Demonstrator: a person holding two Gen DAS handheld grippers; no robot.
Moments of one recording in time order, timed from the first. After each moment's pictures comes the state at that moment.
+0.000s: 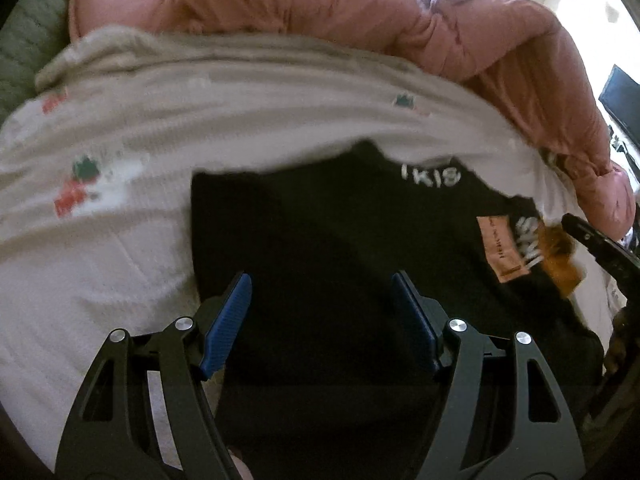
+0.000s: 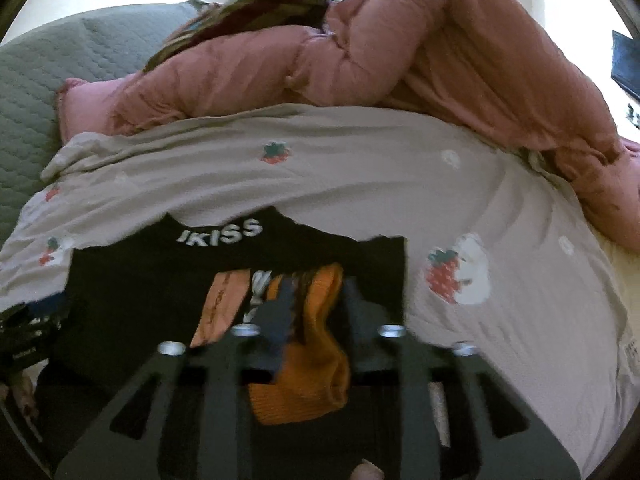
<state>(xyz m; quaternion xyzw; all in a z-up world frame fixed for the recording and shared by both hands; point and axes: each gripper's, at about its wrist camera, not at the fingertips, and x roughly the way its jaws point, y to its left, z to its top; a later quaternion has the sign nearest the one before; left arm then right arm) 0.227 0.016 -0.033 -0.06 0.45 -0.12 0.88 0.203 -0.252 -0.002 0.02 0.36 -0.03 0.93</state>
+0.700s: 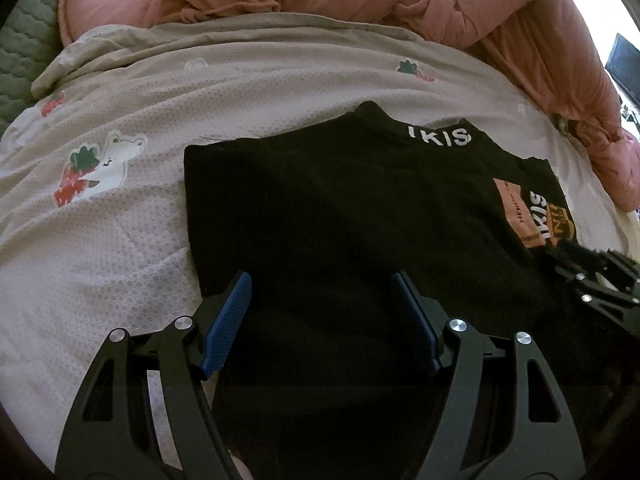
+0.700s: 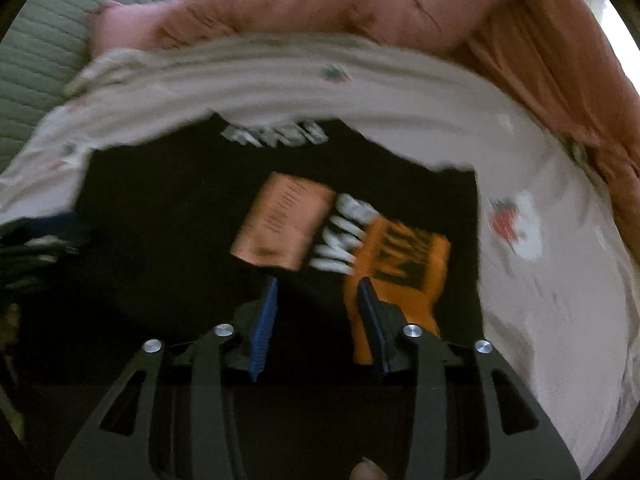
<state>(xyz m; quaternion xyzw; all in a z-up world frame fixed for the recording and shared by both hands) 0.222 0.006 -0.045 -0.01 0.47 -0.11 0.87 0.198 -0.213 -0.058 -0.02 0.45 0.03 0.89</state>
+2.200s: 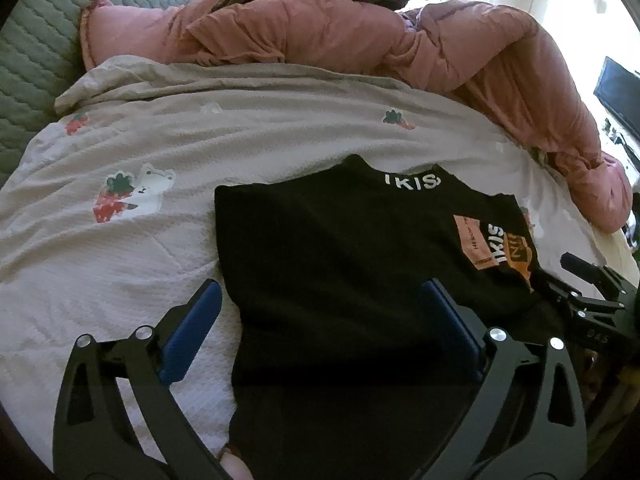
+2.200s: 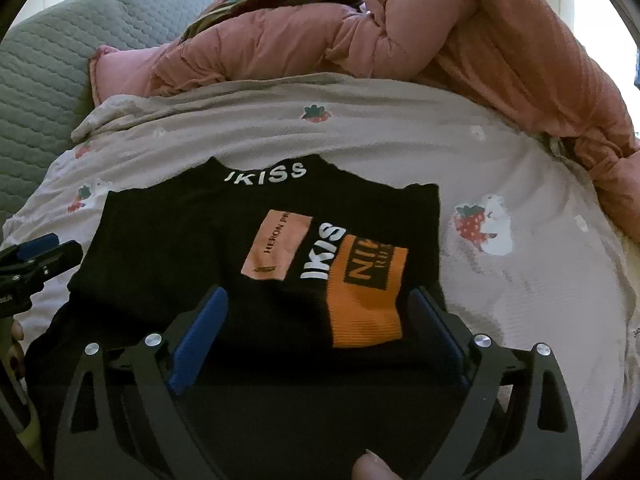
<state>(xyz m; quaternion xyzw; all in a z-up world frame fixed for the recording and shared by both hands) 0.188 0.014 0.003 -0.04 0.41 -0.11 0.90 0.161 -0.220 -0.016 -0.01 0.39 0.02 0.92</state>
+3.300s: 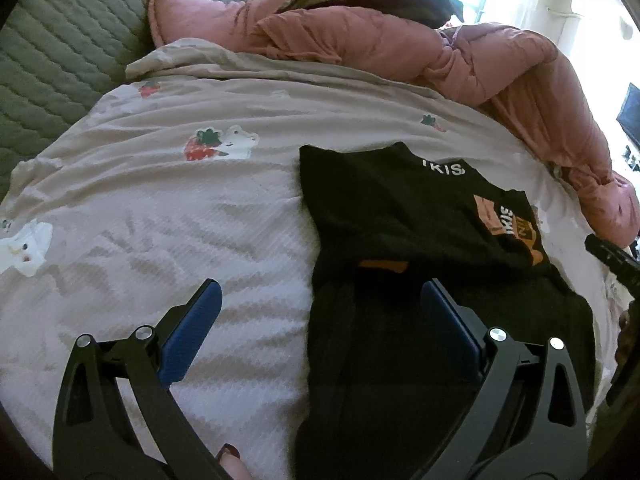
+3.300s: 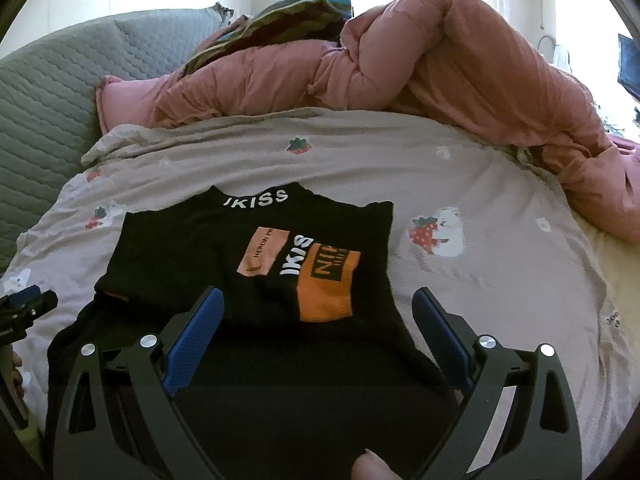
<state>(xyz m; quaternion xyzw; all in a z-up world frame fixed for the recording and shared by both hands) 0.106 0.066 0.014 -0.07 0.41 -0.05 0.91 0.102 -0.249 0.025 0.01 0.35 0.01 0.94</state>
